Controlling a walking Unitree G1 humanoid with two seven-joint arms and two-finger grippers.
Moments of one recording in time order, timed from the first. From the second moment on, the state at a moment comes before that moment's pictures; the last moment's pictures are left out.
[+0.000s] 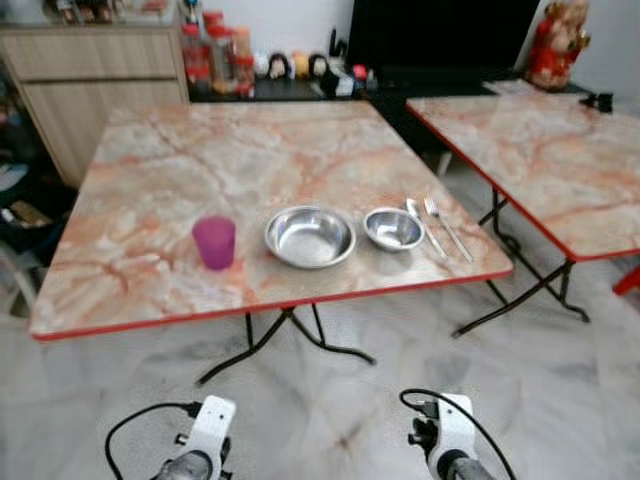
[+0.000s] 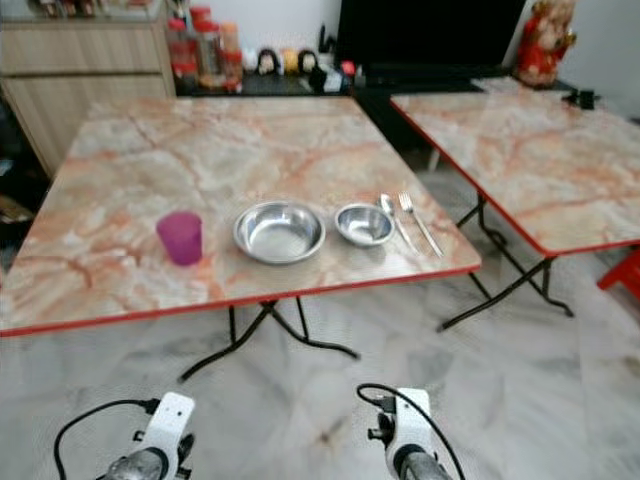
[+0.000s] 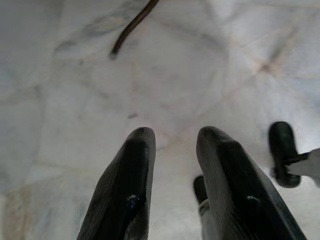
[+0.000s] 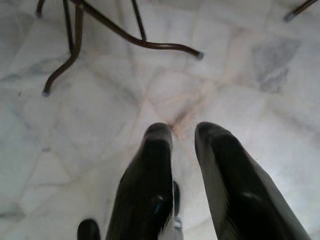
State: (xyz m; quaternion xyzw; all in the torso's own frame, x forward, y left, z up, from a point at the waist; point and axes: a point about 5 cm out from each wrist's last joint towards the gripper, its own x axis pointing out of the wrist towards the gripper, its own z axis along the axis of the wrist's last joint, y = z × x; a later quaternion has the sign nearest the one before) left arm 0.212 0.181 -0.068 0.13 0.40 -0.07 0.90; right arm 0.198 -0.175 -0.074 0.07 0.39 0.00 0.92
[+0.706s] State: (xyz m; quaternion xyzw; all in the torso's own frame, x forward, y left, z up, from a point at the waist) left arm 0.210 0.210 -0.050 0.00 0.26 0.09 0.96; right arm 0.196 -0.184 -0.073 0.06 0.38 -0.01 0.92
